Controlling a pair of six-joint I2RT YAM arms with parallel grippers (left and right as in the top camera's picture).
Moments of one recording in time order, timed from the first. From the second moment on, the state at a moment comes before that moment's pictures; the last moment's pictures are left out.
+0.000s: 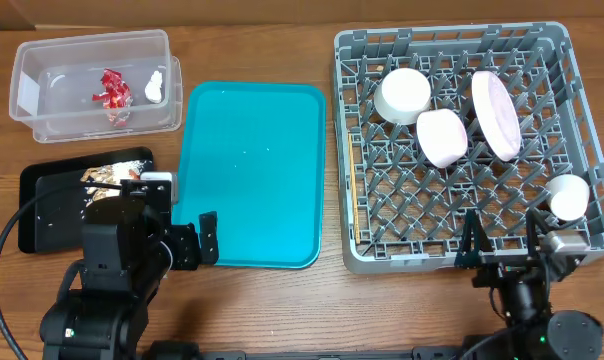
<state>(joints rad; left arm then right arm) -0.08 0.76 1.00 -1.04 0.06 -0.13 0.05 0.03 0.45 -0.47 -0.03 0.23</state>
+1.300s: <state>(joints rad) -0.08 0.76 1.00 -1.04 0.06 -0.13 0.05 0.01 0.02 -0.03 -0.08 0.06</state>
